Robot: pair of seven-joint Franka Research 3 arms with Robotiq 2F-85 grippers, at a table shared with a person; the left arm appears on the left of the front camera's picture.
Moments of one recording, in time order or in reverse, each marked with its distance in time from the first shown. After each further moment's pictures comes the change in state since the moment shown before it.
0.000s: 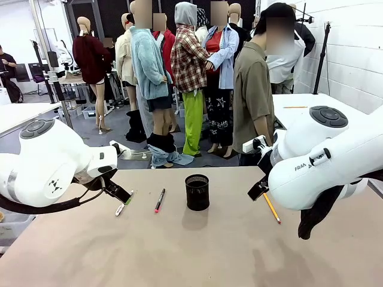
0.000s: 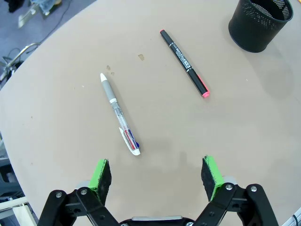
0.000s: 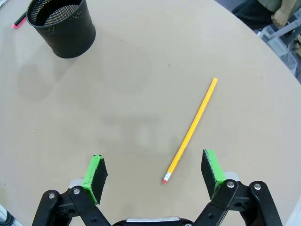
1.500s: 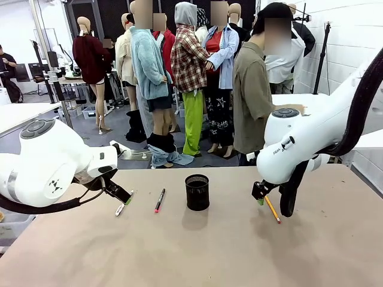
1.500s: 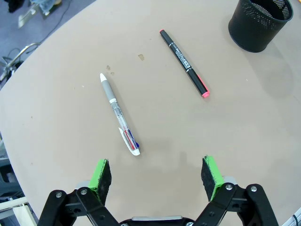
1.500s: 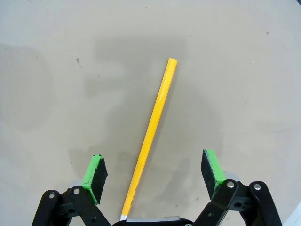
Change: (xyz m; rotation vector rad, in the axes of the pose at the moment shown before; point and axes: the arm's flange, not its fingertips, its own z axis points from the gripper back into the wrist) left arm 0.000 0.000 0.000 0.000 0.001 -0.001; right arm 0.034 -0.074 -0.115 -0.036 0.375 -0.209
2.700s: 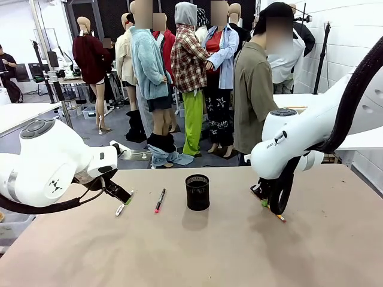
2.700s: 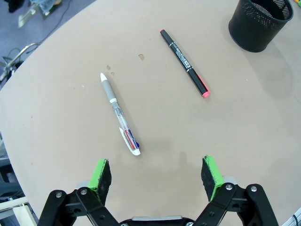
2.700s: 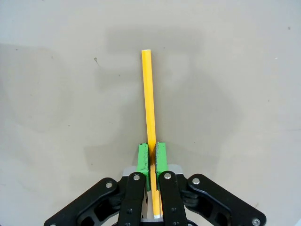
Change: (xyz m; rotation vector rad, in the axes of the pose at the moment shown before) left arm 0.000 0.000 0.000 0.000 0.000 0.000; right arm 0.006 0.007 -0.003 0.077 0.045 -0.051
